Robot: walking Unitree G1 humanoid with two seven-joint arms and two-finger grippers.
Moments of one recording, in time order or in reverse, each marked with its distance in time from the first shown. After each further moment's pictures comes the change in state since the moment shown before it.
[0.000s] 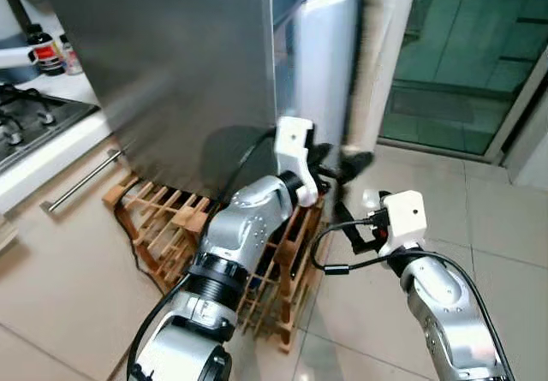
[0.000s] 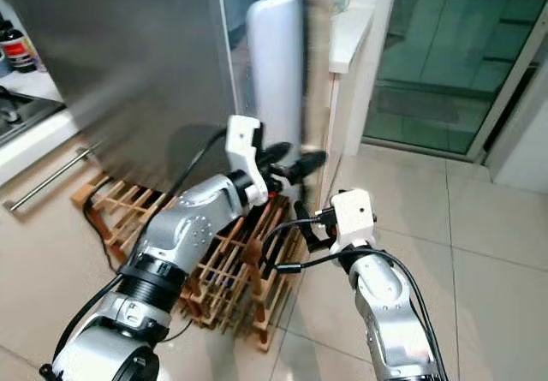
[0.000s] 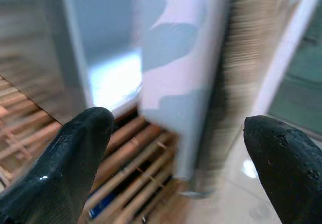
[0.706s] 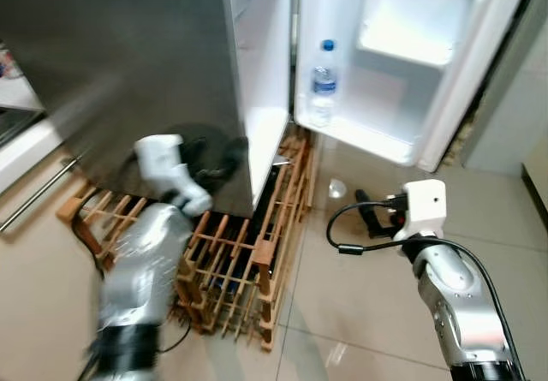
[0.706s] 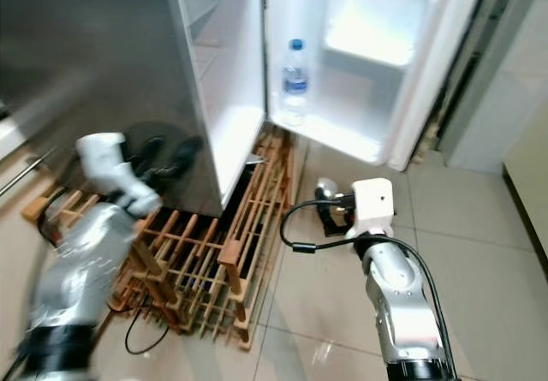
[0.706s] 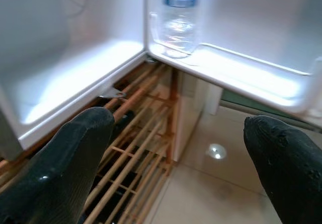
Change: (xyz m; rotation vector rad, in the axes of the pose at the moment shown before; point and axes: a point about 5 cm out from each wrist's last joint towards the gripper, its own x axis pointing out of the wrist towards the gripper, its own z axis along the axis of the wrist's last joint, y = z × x) left arm -0.180 0.053 0.019 0.198 -0.273 0.524; right arm 0.016 -0.026 0.010 0.072 -0.016 -0.127
